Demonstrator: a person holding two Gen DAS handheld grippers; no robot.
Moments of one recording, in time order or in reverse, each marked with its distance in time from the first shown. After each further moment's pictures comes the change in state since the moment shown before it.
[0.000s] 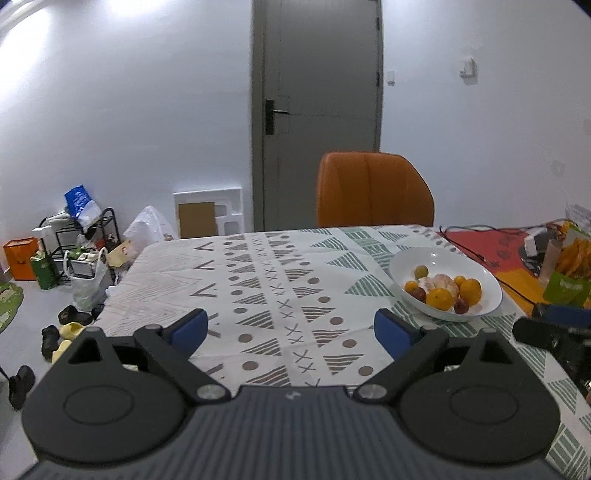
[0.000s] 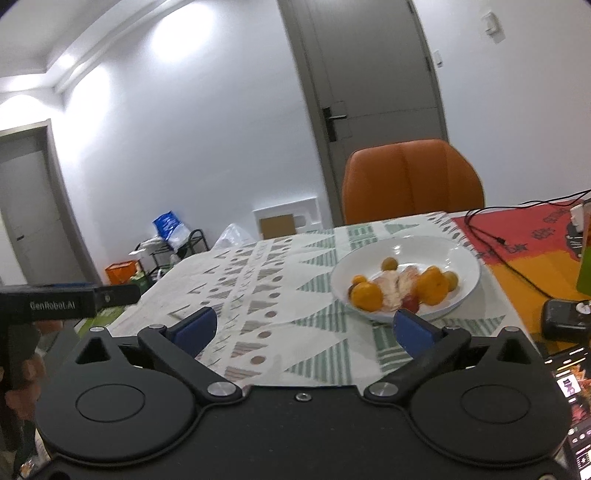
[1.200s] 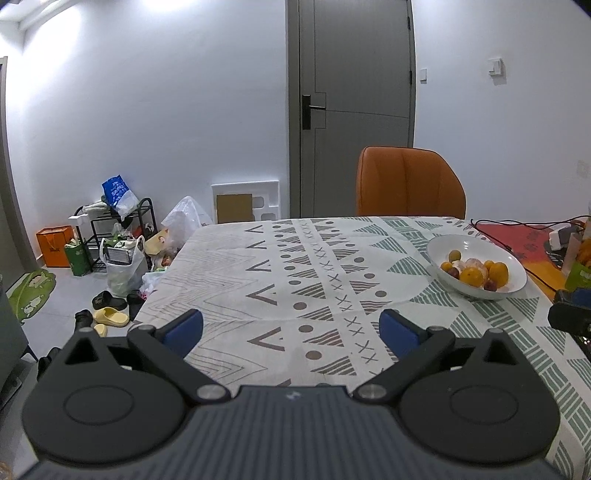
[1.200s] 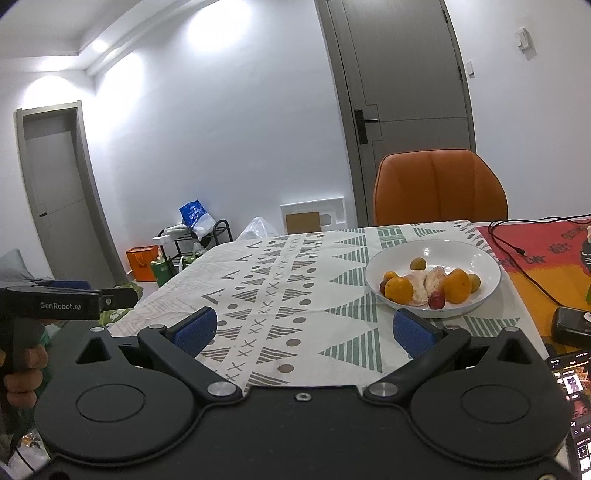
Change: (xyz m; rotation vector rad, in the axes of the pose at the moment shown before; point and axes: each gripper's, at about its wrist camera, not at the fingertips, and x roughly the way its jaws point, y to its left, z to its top) left arm -0.038 0.031 -0.025 -0.017 0.022 0.101; right arm -0.025 0.028 -0.007 -0.074 -0.005 0.058
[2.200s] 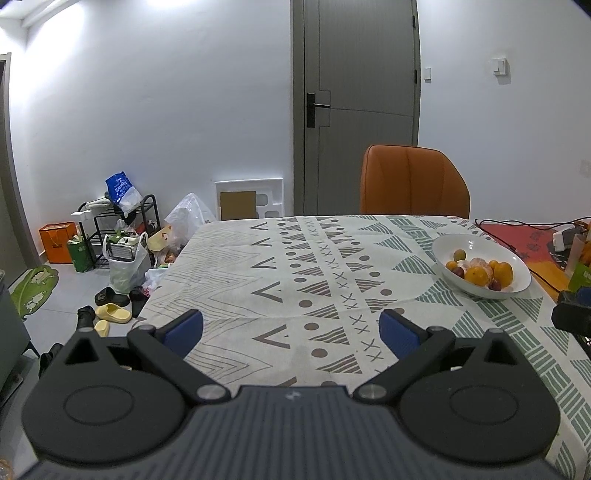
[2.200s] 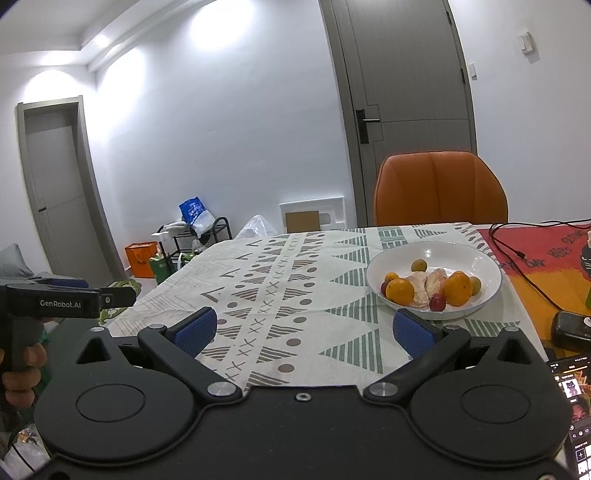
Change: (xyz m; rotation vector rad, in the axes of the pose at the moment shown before) left arm 0.002 0.004 -0.001 -0.009 0.008 0.007; right arm 0.000 0.004 0.000 -0.016 0.002 -0.003
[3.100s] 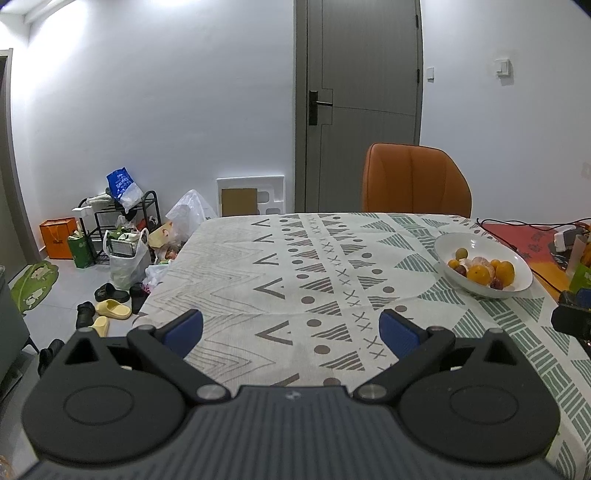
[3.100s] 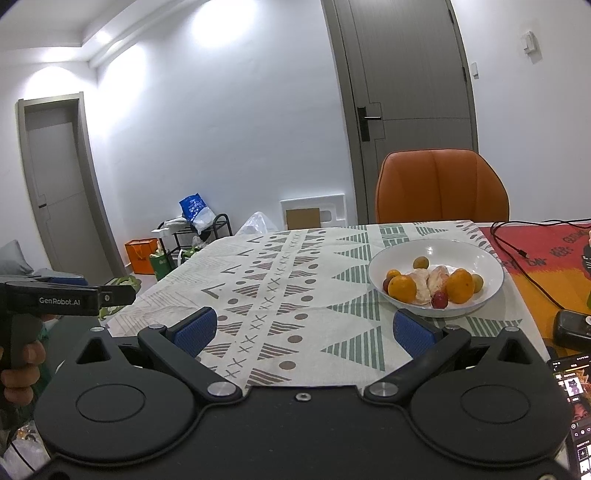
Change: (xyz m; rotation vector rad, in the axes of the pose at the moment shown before) left arm 0.000 0.004 0.001 -0.007 0.009 0.001; right arm 0.003 0.002 0.000 -0.005 0.010 -0.001
